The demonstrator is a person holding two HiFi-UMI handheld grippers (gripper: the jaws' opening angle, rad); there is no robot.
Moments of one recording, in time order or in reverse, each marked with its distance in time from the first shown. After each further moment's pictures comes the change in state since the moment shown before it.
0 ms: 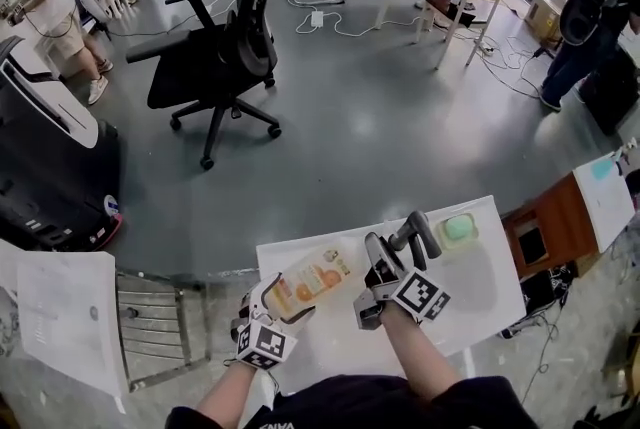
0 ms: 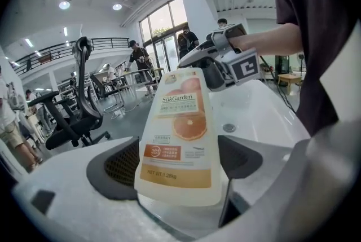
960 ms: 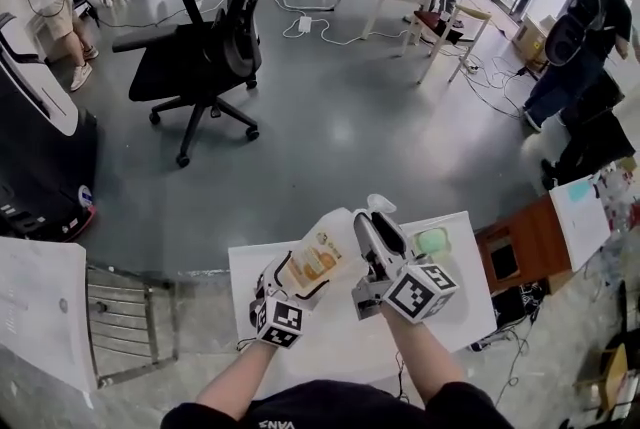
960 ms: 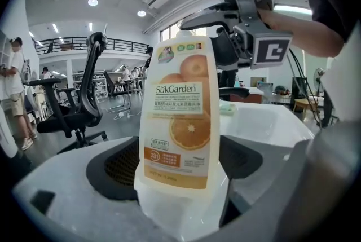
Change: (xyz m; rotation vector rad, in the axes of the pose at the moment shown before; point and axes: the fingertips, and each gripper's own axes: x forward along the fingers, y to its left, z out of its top) left arm 0.091 -0.001 0.069 -0.196 -0.143 0.074; right arm 0.004 0.091 0.073 -0.485 -0.010 0.200
